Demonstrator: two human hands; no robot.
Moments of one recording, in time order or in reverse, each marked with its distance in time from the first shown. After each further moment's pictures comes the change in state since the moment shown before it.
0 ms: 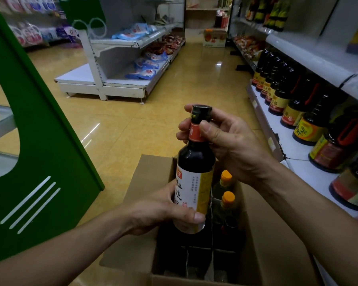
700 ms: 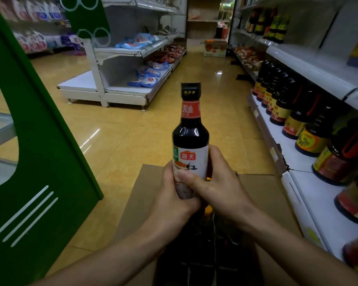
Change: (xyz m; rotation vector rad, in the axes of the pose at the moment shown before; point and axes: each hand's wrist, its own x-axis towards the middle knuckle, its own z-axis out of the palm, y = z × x) left_hand 0.013 0.016 0.031 -0.098 0.574 0.302; right_hand -0.017 0.040 0.031 -0.417 0.259 0.144
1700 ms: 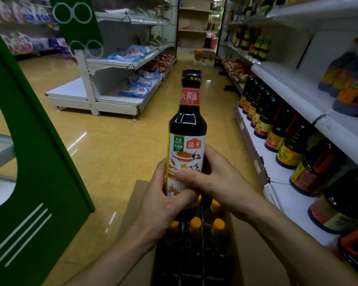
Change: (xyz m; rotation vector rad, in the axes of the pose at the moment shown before) left_hand 0.009 0.056 -0.014 -0.005 -0.049 0.116; right_hand 0.015 -0.080 -0.030 -0.012 -0.131 0.023
